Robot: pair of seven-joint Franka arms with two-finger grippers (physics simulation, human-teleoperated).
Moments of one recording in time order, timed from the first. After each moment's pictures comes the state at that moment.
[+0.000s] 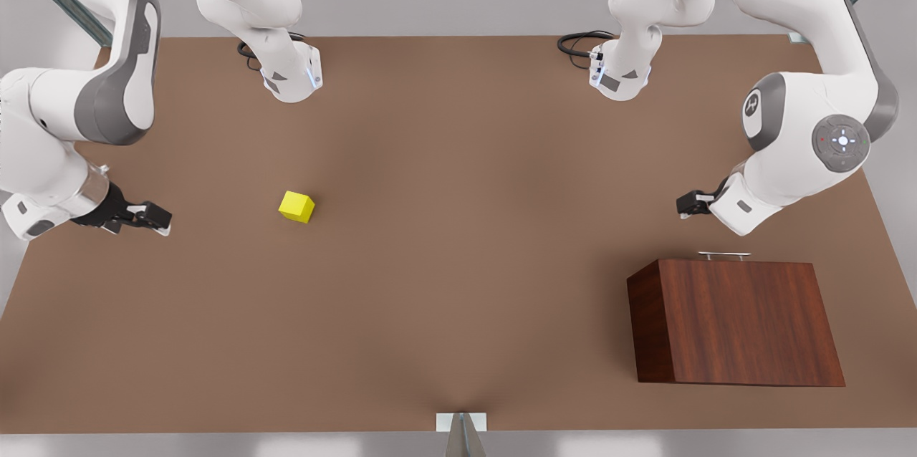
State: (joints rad) left arm -0.13 0.24 0.05 -1.43 0.00 1.58 -0.04; right arm -0.07 0.24 0.01 -1.37 -0.02 1.66 -0.02
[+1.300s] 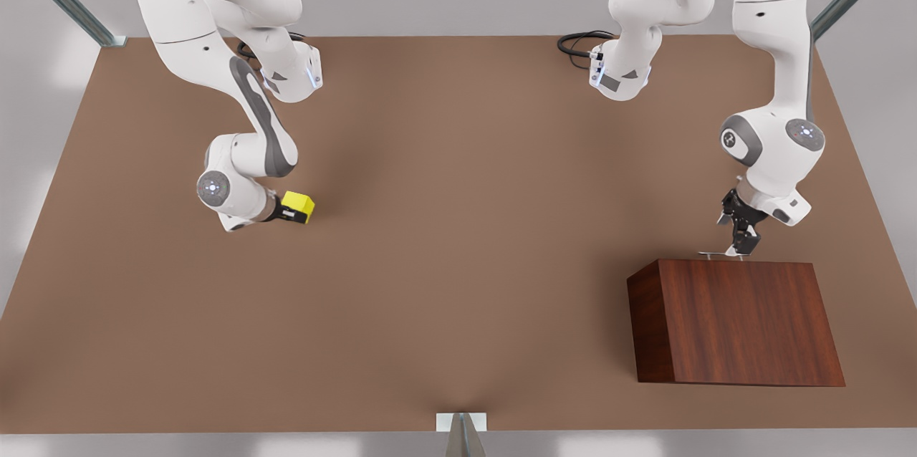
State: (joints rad) left arm -0.05 0.13 0.24 -2.29 -0.19 2.73 -1.08; right arm -0.01 0.27 0.12 -2.31 0.11 2.38 0.34
